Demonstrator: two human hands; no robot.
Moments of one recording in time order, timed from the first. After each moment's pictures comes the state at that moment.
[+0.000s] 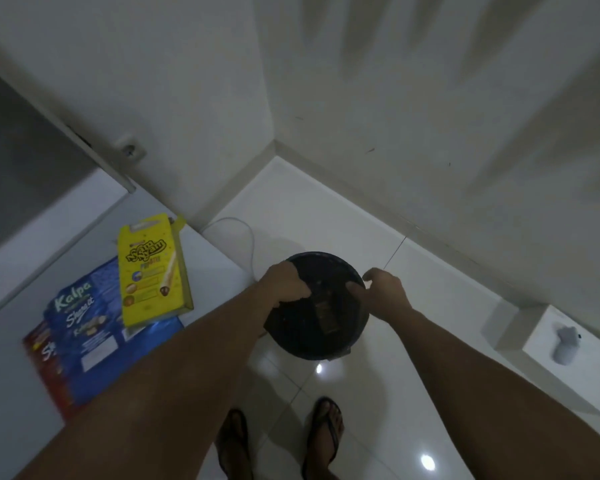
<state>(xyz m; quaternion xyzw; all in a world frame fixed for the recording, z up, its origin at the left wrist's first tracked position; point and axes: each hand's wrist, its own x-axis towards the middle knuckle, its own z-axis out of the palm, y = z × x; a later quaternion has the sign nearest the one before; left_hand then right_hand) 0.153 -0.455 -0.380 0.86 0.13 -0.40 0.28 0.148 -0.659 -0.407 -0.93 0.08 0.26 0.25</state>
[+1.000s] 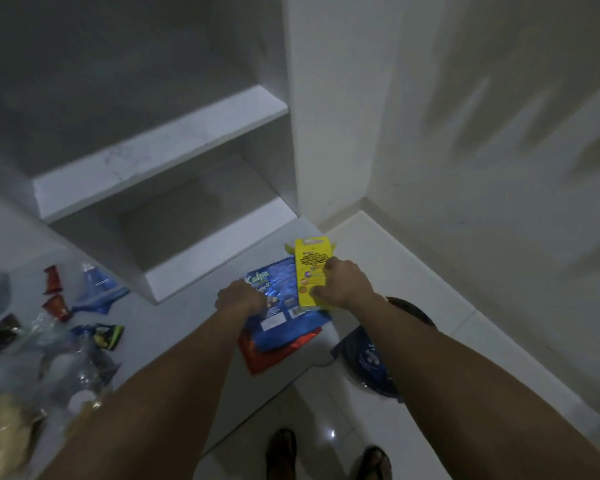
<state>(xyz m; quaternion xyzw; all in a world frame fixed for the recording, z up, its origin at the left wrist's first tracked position) 0.002 -0.192 -0.267 0.81 0.49 -0.21 0.26 0.091 -0.371 -0.261 -0.93 -0.16 0.26 0.21</state>
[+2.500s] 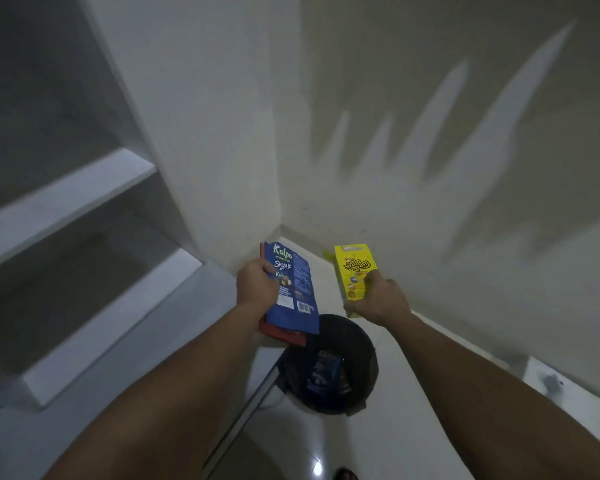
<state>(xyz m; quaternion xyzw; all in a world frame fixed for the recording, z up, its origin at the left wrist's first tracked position) 0.128 -0.362 -0.227 0.88 0.20 0.02 0.44 0.127 -0.596 -0.238 -0.95 0.10 0.16 0.26</state>
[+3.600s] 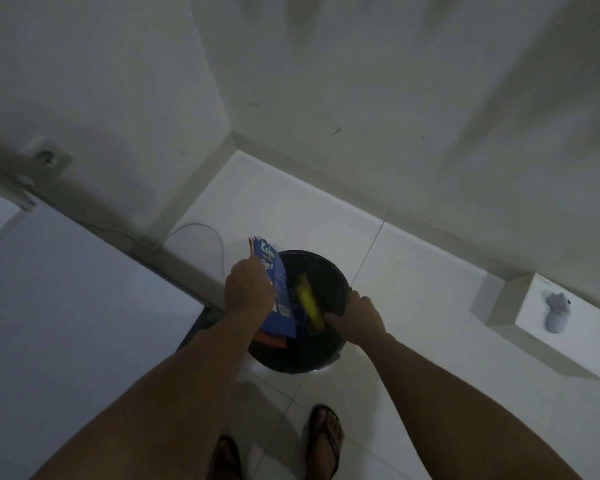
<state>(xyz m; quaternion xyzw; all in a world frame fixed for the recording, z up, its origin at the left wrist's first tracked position) 0.172 -0.470 -0.465 0.96 0.13 -0.12 0.21 0.134 -0.668 -0.528 -0.89 0.15 0.34 0.26</state>
